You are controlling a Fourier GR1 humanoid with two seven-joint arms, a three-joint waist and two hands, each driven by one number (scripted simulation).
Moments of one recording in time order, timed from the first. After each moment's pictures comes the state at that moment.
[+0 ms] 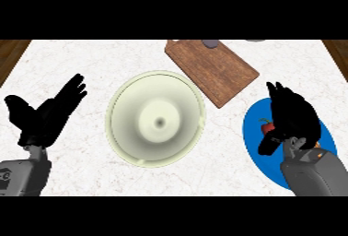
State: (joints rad) left arm -0.20 0.30 0.06 -1.50 0.17 -0.13 0.27; right arm -0.33 -0.29 0.23 -1.70 0.94 0.48 0.88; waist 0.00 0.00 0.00
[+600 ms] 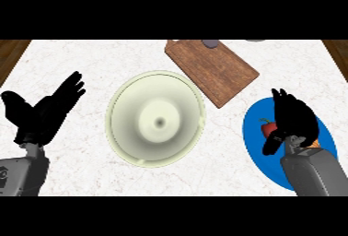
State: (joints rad) left arm -0.22 0.29 0.09 -1.51 0.15 -0.16 0.30; right arm -0.30 -0.27 0.16 -1.56 1.01 0.44 0.79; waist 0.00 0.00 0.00
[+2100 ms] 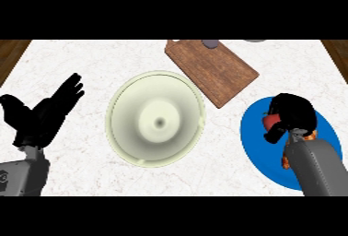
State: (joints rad) left arm -0.21 0.24 0.14 -1.53 0.10 -0.21 0.31; right arm -0.36 -0.28 0.05 -1.26 1.13 0.20 0.47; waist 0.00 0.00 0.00
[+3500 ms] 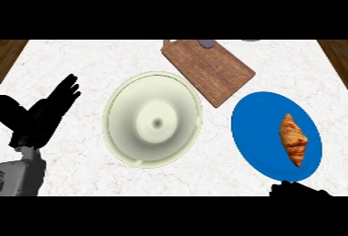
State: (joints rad) left arm -0.20 0.25 0.17 -1.51 0.10 -0.22 0.30; right arm 0.31 -0.24 0.44 -2.38 1.10 0.60 0.66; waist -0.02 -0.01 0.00
